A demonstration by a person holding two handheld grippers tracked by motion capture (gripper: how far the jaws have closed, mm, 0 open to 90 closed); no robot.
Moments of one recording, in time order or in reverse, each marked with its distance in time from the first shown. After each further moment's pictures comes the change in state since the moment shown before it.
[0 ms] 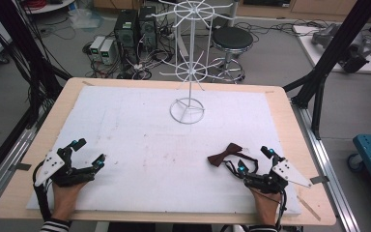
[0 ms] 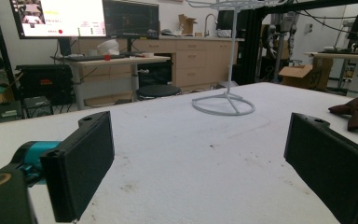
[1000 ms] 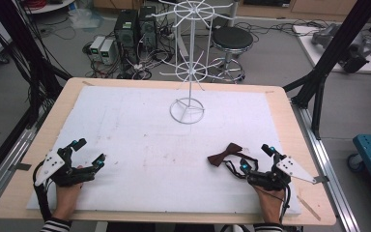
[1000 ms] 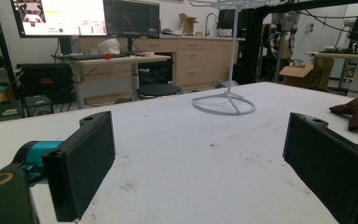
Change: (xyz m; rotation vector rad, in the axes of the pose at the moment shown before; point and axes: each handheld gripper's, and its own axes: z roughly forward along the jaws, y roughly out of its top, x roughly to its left) left arm 0.000 0.000 0.000 0.004 0.002 -0.005; right arm -0.011 0.006 0.001 0.005 0.042 0.043
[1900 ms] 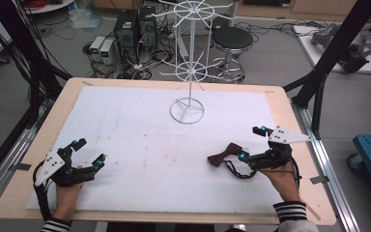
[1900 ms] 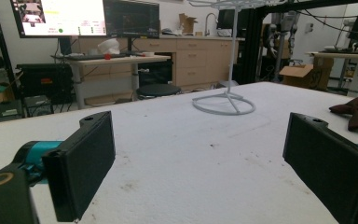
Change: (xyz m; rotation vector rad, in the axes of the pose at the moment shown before) left arm 0.000 0.000 0.000 0.000 -0.001 0.002; right arm -0.011 0.078 0.038 0.303 0.258 -0.172
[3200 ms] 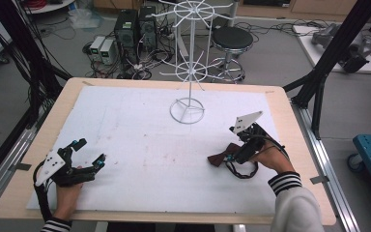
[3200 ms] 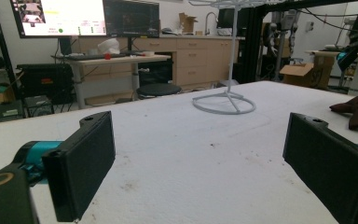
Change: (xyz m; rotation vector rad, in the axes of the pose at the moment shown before) left arm -0.001 0.000 0.000 0.002 0.001 0.006; right arm -0.013 0.028 0.074 0.484 0.253 -0.292
